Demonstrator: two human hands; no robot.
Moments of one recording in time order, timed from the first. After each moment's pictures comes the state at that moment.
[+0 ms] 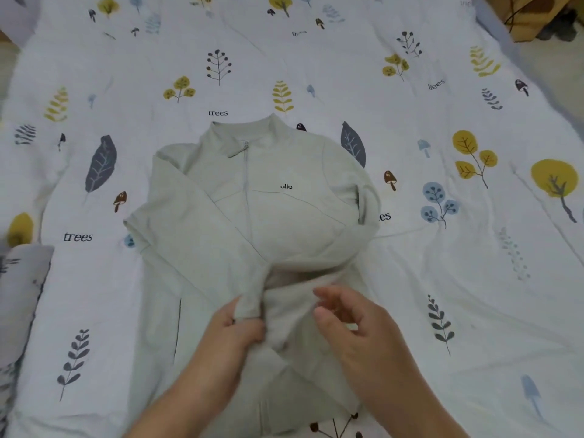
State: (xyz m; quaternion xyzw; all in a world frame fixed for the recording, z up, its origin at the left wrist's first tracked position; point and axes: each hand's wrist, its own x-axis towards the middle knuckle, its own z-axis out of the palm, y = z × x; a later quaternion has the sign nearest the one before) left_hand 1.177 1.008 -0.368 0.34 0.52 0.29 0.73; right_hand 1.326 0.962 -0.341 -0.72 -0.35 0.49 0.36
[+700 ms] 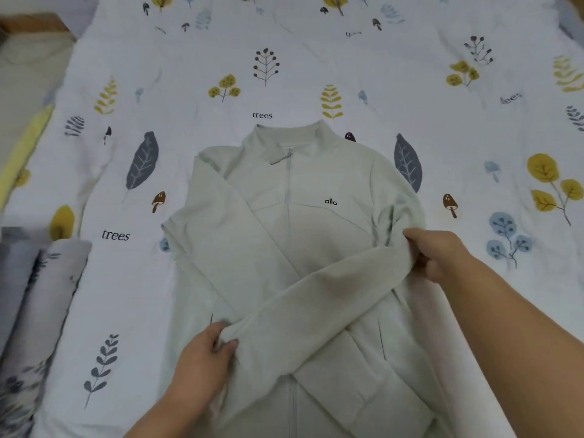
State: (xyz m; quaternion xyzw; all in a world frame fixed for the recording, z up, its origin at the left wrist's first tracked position) left_hand 1.094 1.040 -0.451 0.52 0.73 0.09 0.43; right_hand 1.431 1.130 -0.451 -0.81 -0.05 0.46 0.35
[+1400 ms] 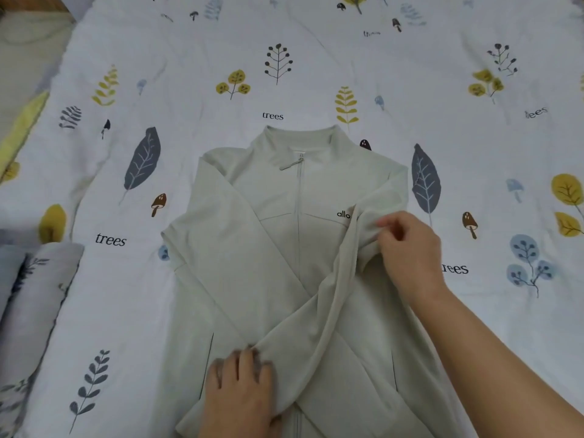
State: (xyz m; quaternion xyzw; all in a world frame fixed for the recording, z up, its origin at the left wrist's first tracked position) left_hand 1.133 1.026 -0.445 0.77 0.58 -0.16 0.22; right_hand 1.358 1.143 -0.420 -0.80 -0.42 0.28 0.33
